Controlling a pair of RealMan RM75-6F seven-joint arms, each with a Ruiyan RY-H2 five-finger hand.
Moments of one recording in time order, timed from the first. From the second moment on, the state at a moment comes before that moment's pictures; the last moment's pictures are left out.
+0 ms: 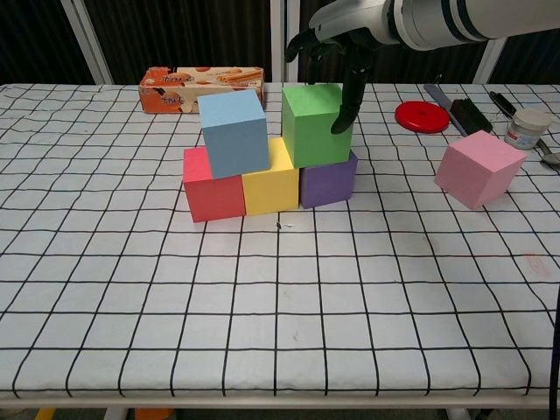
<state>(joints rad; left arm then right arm) -0.31 -1.29 0.03 -0.99 1.55 1.24 -0.77 1.31 -1.33 0.20 -1.78 -0.19 0.91 -0.79</state>
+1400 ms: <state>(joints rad) -0.32 -1.28 0.03 -1.02 1.56 1.25 -0.76 1.32 -1.37 0.19 -1.76 -0.31 0.93 -0.70</state>
